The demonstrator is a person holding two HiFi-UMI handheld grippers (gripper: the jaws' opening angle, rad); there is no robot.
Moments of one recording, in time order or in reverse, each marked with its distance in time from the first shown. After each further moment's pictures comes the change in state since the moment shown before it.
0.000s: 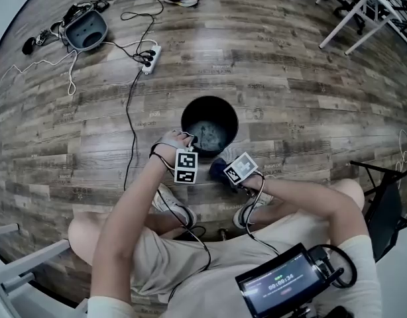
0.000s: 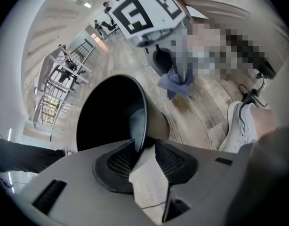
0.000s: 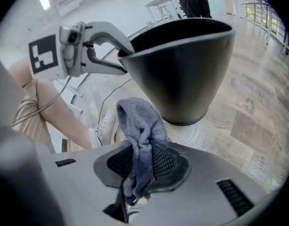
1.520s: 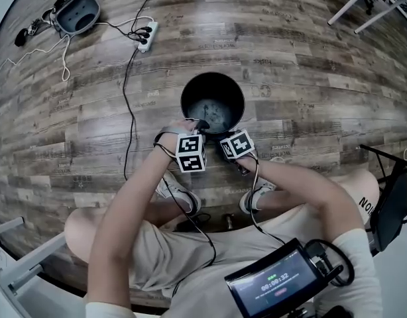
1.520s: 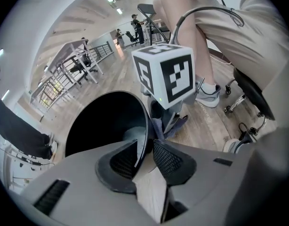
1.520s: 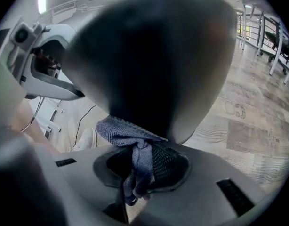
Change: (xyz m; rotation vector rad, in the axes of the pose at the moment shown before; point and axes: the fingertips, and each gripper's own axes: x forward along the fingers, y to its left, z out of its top) left arm -0.010 0.002 0.048 -0.277 -0.212 -0.075; right arm 0.035 -0.051 0.049 0.103 -0.210 -0.181
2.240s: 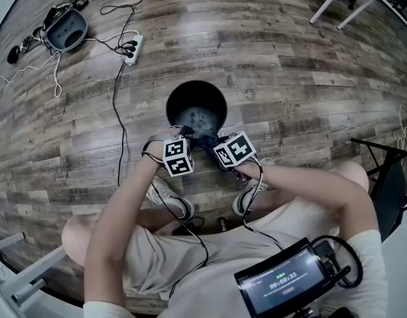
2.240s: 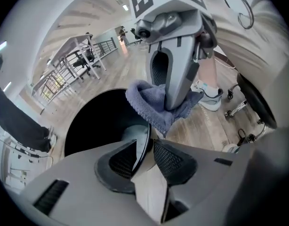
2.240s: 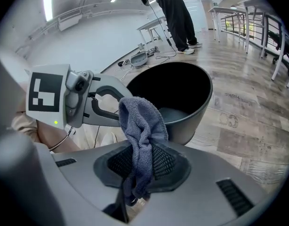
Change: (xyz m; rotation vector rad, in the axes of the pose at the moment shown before) left arm 0.000 0.001 -0.003 -0.070 0.029 -0.011; right arm -0.097 0.037 0.031 -0.016 -0.024 0.082
